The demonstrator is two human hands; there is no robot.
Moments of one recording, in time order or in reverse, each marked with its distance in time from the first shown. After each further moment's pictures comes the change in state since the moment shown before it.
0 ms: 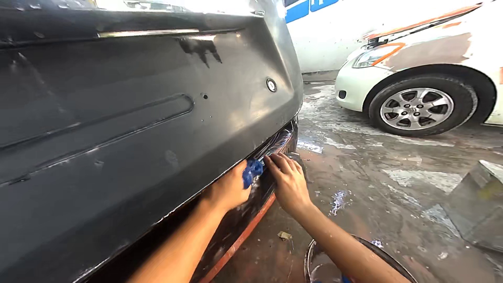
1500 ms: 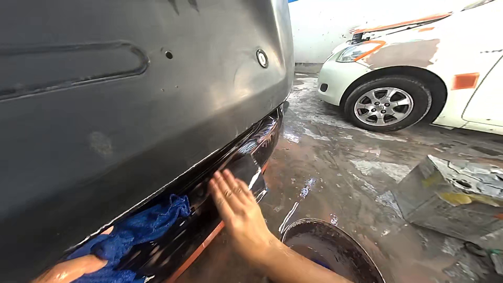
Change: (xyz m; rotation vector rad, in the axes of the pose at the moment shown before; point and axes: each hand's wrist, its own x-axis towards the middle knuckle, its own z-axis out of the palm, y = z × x) left_hand -0.183 -0.127 -0.089 -0.471 0.020 0.281; right_hand -0.040 -0.074 -0.011 0.166 -0.011 -0.199
